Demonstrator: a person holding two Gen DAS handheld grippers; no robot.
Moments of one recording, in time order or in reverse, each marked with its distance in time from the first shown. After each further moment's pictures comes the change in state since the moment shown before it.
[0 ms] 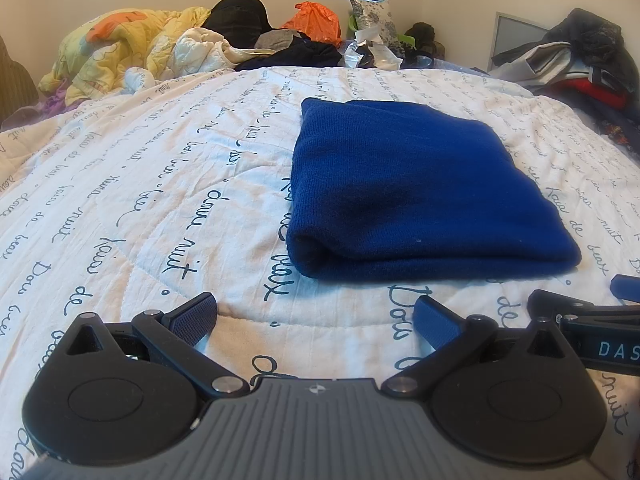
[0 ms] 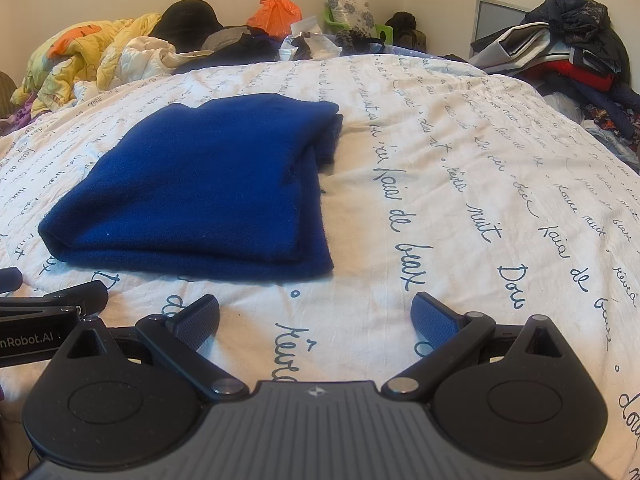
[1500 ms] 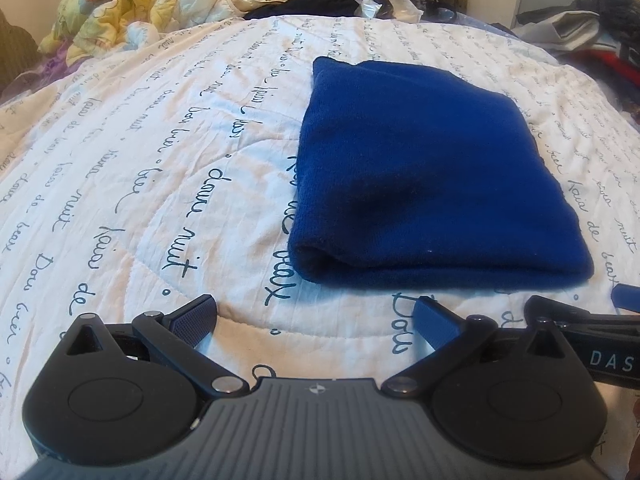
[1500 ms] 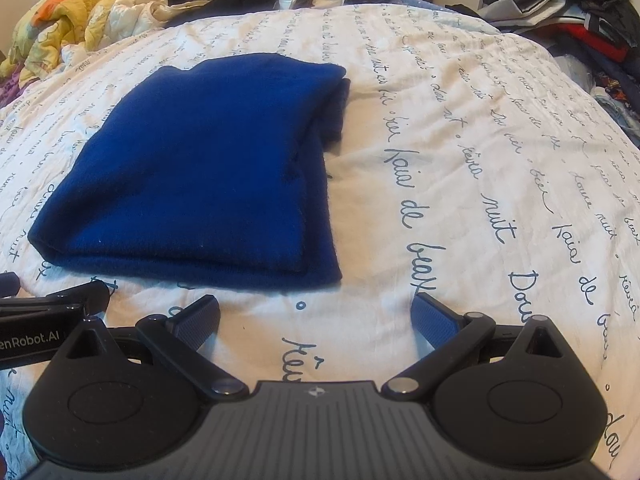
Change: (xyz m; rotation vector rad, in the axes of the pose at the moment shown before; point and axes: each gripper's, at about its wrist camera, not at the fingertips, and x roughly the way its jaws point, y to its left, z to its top) left arm 0.012 -0.004 0.031 -0.036 0.201 0.045; right arm 0.015 0.006 0.032 0.001 0.196 -0.002
